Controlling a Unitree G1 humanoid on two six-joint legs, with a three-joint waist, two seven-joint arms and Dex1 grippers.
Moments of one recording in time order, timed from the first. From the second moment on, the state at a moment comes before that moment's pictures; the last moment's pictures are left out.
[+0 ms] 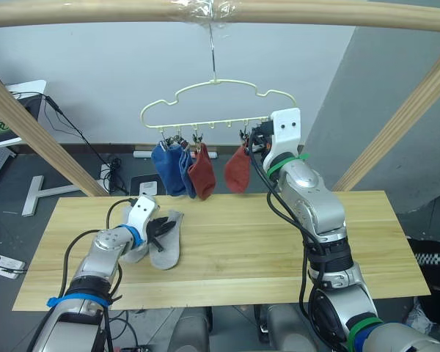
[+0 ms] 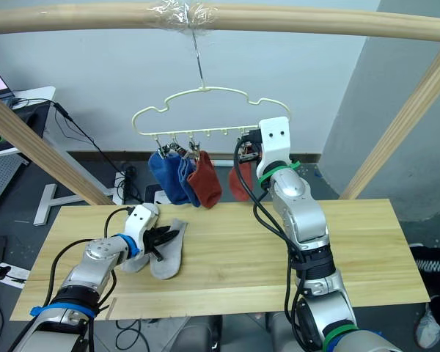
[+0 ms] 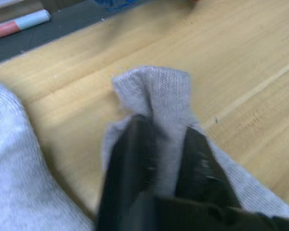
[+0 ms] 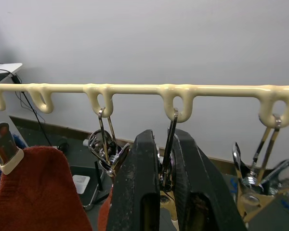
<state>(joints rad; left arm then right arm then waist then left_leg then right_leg) -0.36 0.56 -0.06 0.65 -0.02 -0.03 -0.81 -0.68 0.04 0.06 -0.08 0.07 0.62 0.06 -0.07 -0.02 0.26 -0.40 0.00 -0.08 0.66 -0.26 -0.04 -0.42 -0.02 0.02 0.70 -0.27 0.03</state>
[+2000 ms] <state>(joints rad) -0.81 0.16 -0.07 0.48 -0.24 0.27 -0.80 -0.67 0.05 0.07 -0.13 0.10 0.66 0.06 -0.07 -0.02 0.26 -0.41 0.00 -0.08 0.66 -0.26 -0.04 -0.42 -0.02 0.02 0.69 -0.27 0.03</state>
